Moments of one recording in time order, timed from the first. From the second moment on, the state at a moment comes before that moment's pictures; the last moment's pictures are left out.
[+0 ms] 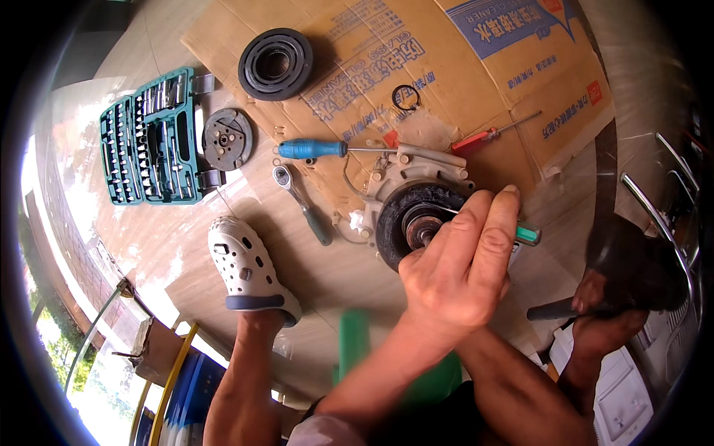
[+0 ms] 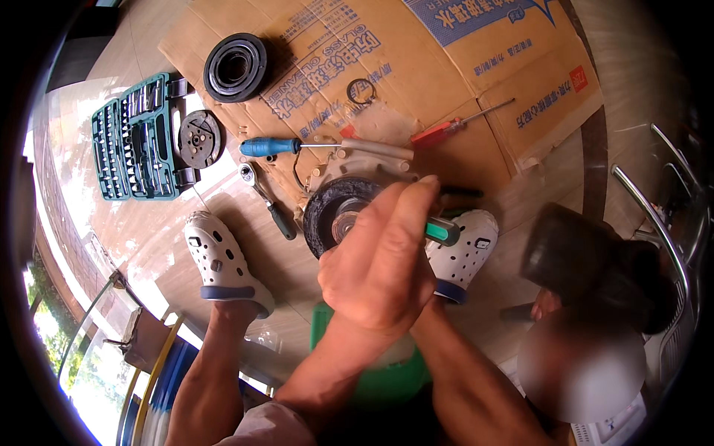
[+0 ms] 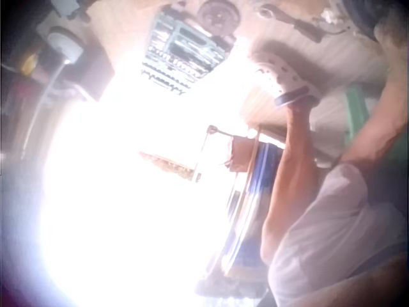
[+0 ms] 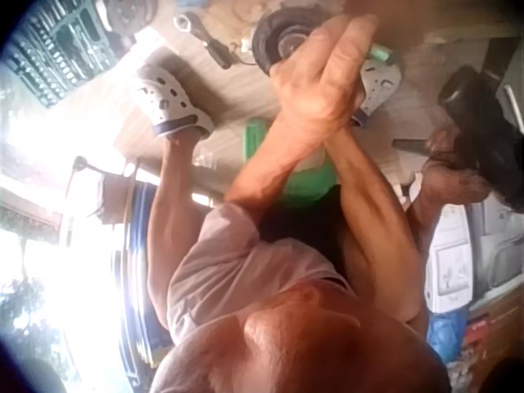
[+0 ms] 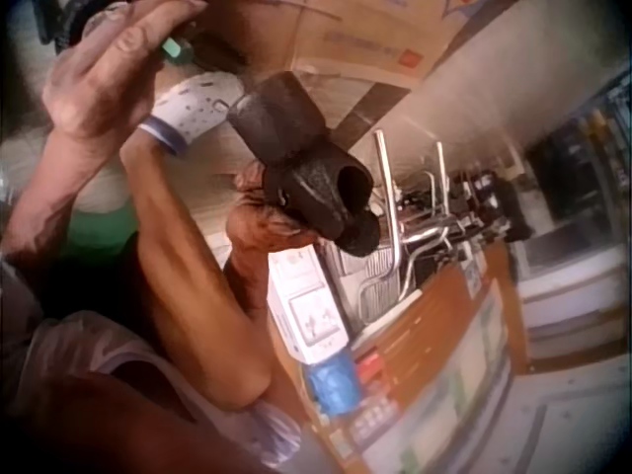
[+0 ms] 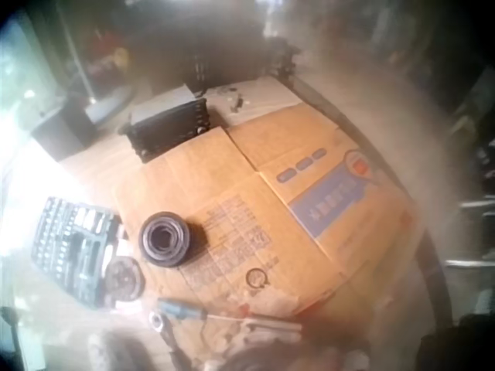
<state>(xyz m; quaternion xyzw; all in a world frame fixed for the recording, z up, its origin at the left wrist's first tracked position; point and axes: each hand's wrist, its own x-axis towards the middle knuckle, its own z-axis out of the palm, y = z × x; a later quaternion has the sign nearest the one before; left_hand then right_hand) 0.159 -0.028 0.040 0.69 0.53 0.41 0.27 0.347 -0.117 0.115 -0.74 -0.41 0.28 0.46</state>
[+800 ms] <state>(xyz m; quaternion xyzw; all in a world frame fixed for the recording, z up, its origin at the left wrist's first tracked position) 0.158 -0.026 0.032 0.68 0.53 0.45 0.24 0.341 -0.105 0.097 -0.80 -0.37 0.34 0.33</state>
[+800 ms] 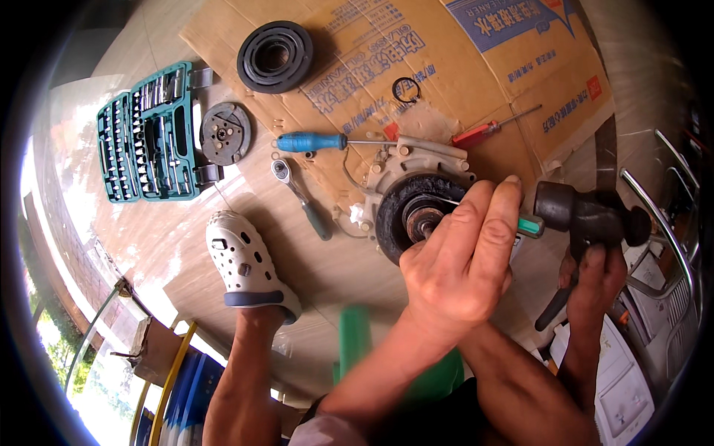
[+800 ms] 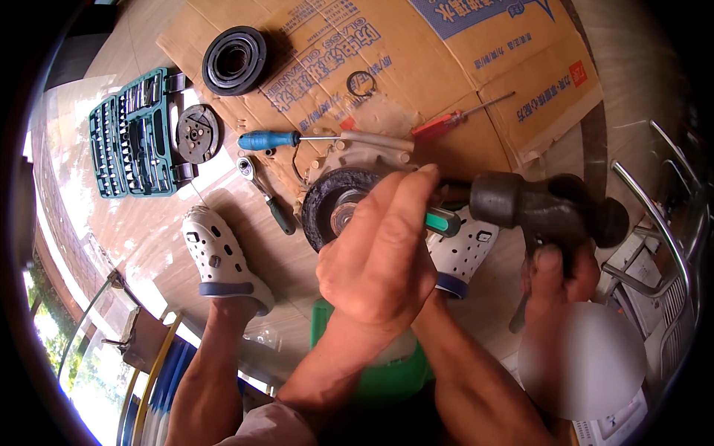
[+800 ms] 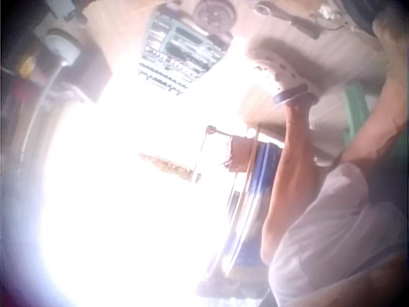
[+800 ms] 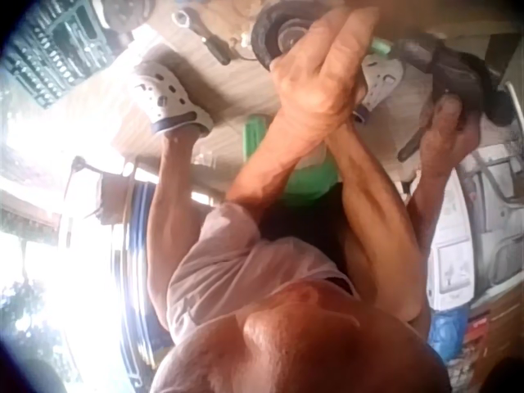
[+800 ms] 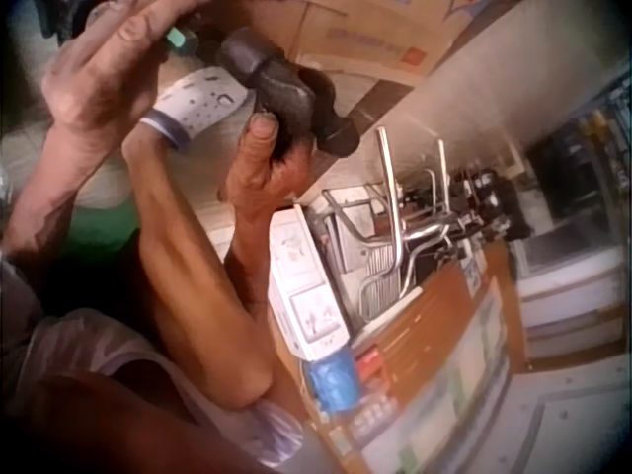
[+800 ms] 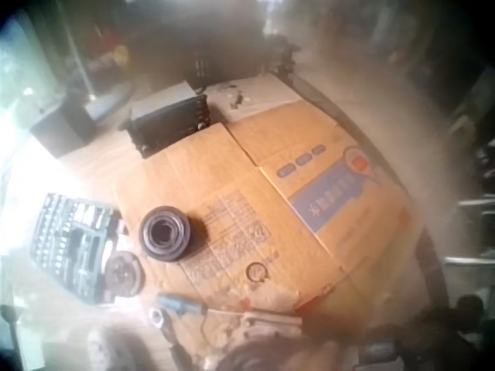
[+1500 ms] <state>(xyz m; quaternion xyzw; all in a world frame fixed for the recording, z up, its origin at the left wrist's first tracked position) 0.169 -0.037 0.031 0.65 0.56 0.47 0.20 0.408 -0.105 -0.042 -0.84 -0.13 0.48 0.21</state>
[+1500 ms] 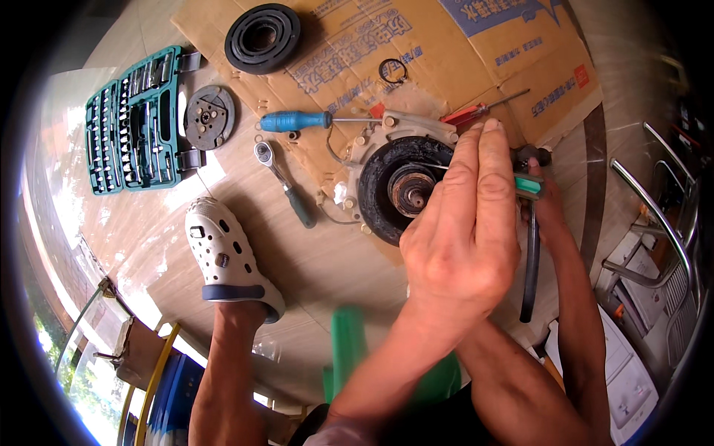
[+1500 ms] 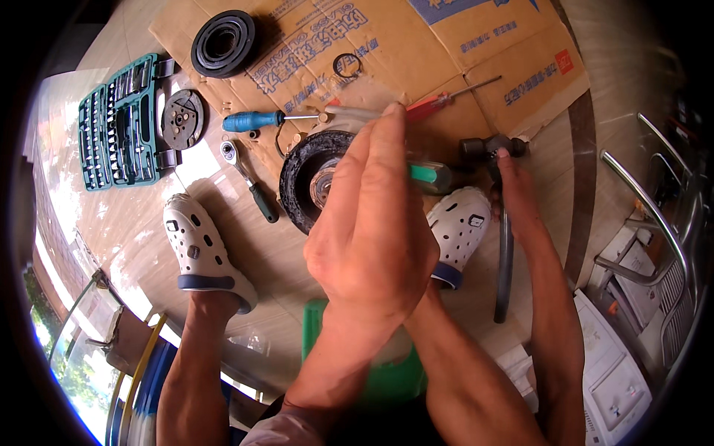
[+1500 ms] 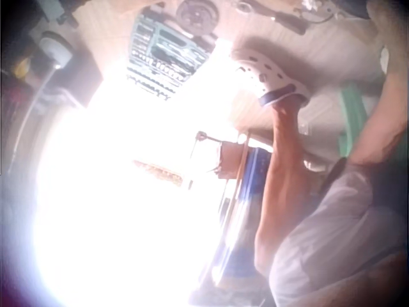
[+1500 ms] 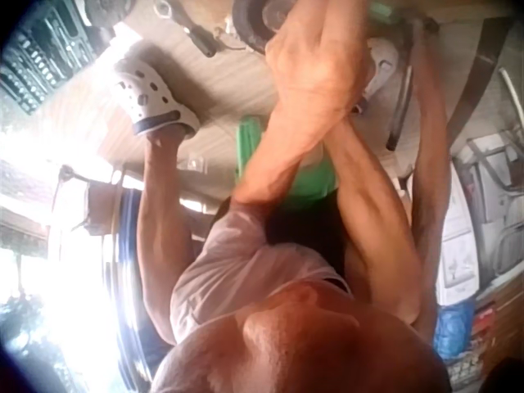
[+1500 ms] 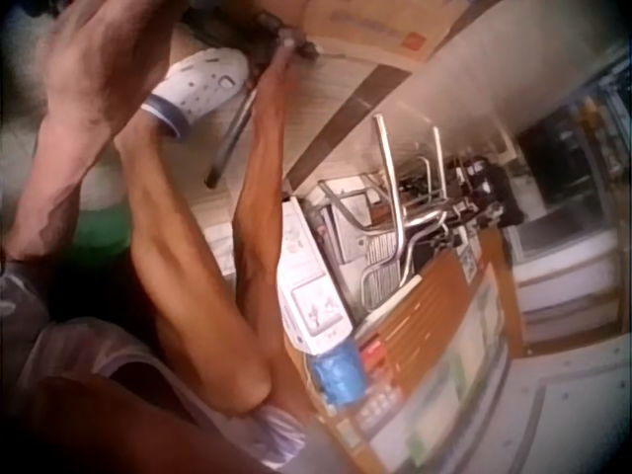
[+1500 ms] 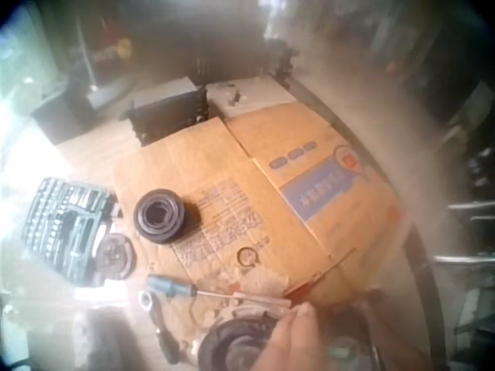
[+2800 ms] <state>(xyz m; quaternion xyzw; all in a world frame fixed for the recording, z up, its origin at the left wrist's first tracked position) 0.088 -0.099 0.010 0.51 0.66 0.45 0.30 0.289 -0.043 0.115 -0.66 -0.60 0.34 0.29</state>
